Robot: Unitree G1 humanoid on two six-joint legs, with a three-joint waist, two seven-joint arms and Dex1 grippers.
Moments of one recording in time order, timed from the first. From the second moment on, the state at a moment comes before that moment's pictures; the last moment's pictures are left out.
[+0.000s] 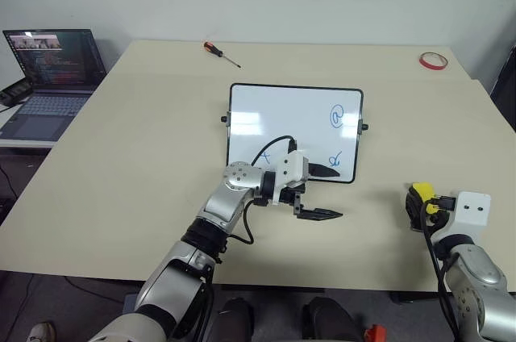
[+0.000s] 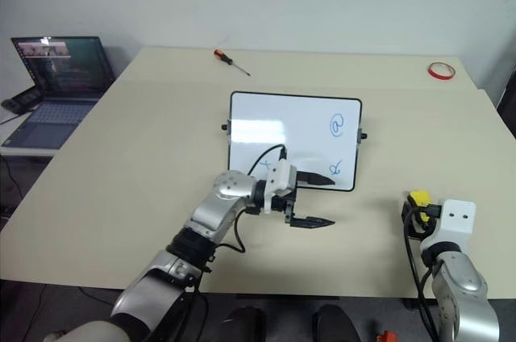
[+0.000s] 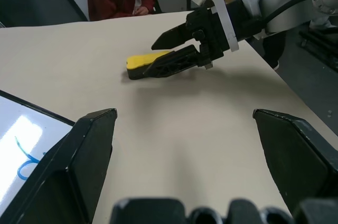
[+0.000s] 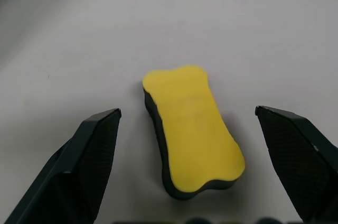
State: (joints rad) left arm -0.65 0.17 -0.35 0.41 -0.19 -0.09 -1.23; right arm 0.15 -0.24 -0.38 -0.40 0.22 0.54 0.13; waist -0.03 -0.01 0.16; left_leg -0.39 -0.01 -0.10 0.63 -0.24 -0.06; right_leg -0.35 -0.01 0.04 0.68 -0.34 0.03
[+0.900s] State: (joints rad) left arm -0.64 0.17 -0.35 0.39 -0.18 -0.08 -1.21; right arm 0.12 -0.25 -0.38 -0.35 0.26 0.53 0.13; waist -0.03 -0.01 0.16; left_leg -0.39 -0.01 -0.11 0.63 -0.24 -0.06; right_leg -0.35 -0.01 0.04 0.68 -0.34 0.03
